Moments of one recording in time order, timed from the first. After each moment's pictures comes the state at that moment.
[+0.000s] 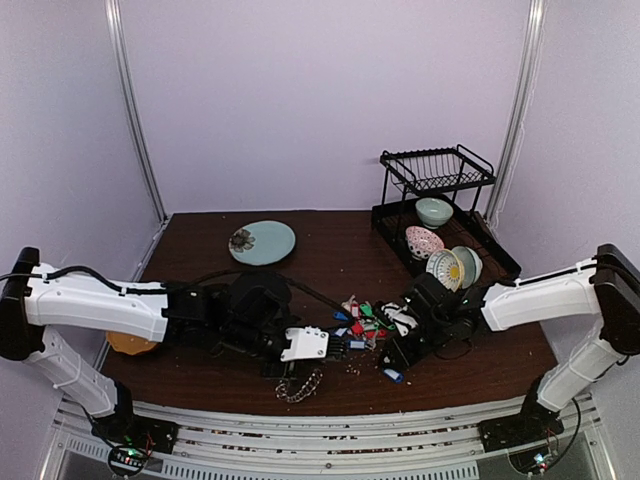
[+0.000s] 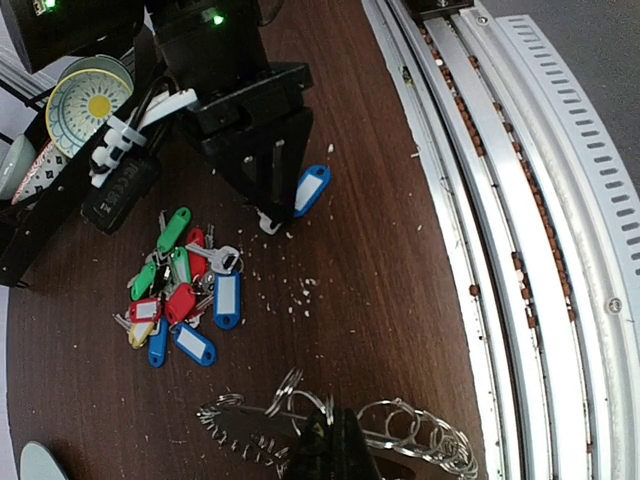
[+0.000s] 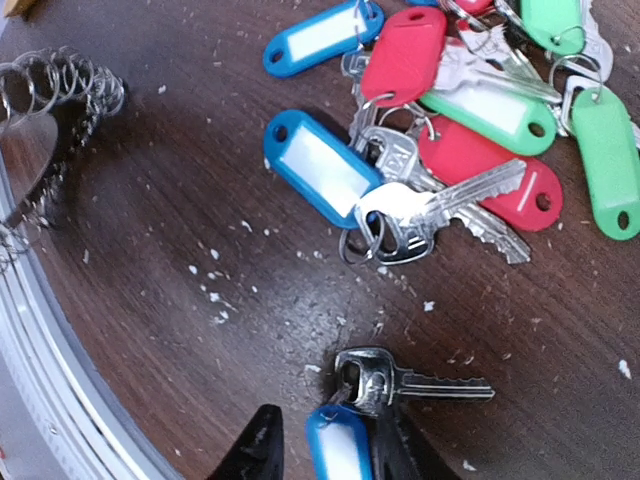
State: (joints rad) left arm -1.21 1.46 0.96 -0.28 0.13 0.57; right arm 0.85 1.51 0.71 -0.26 -0.23 0.32
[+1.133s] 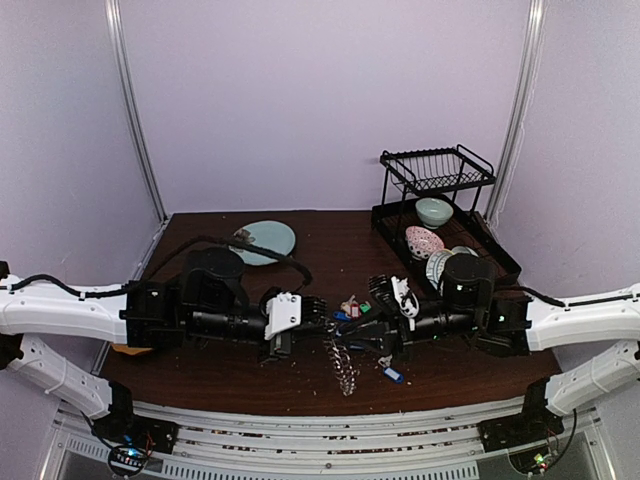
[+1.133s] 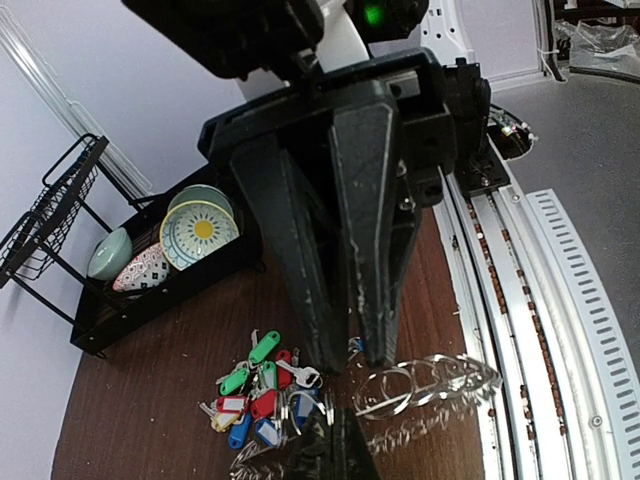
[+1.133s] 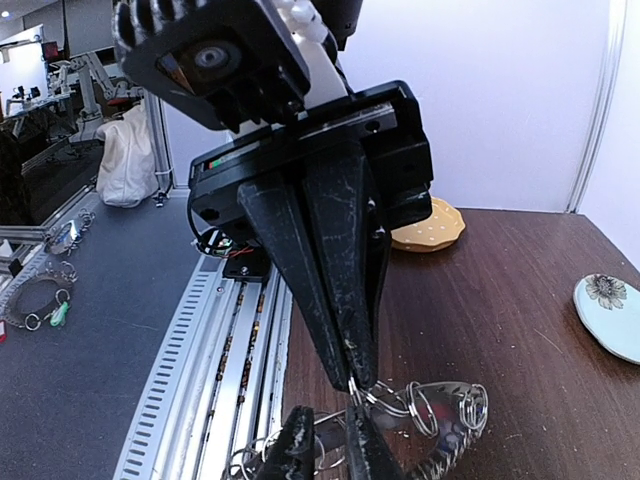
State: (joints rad) left arm -1.21 1.25 0.87 0.00 0.18 0.48; right arm 1.04 1.20 0.64 0.38 -0.53 -0.12
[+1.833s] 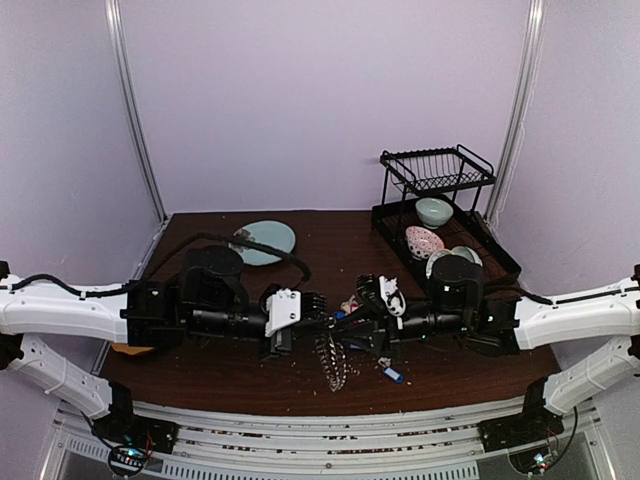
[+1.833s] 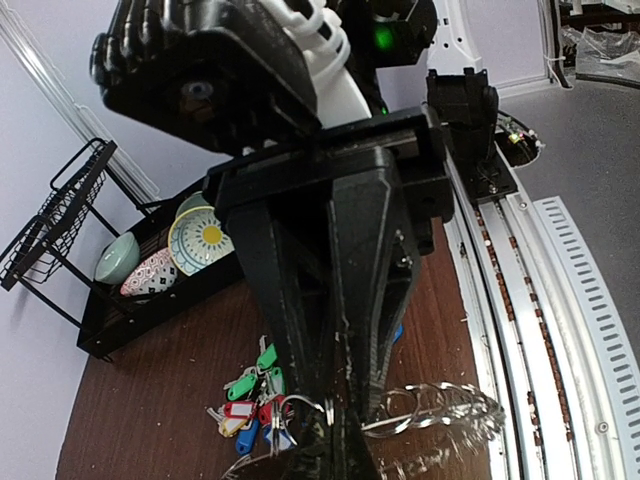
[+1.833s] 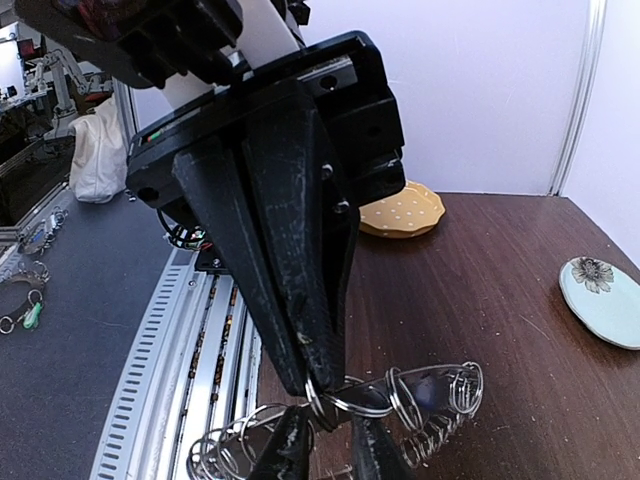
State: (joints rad) left arm -1.20 1.26 0.87 0.02 0.18 0.48; right arm 1.04 1.27 0.66 0.41 -0.46 -0.12
